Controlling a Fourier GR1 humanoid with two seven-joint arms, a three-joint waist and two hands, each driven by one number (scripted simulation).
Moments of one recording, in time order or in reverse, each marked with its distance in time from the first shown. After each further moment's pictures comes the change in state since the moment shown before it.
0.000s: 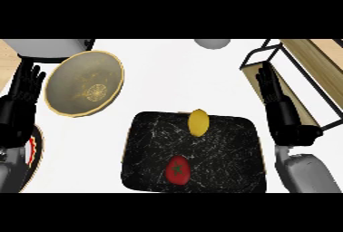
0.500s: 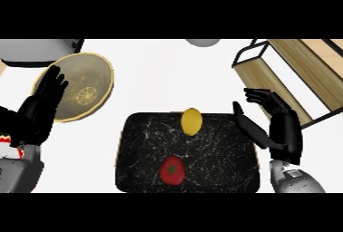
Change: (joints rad) left arm -0.024 -0.052 -0.037 0.052 0.038 -0.045 0.153; right arm 0.105 0.075 0.036 -0.161 0.201 -0.280 0.233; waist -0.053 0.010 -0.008
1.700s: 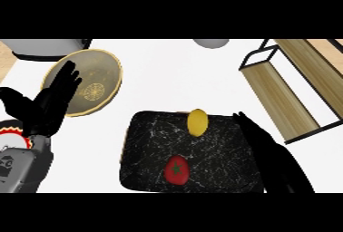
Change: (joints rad) left arm -0.073 -0.035 -0.013 0.032 0.009 -0.047 0.095; right arm -0.051 -0.342 0.405 -0.438 0.400 0.473 0.891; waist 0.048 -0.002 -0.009
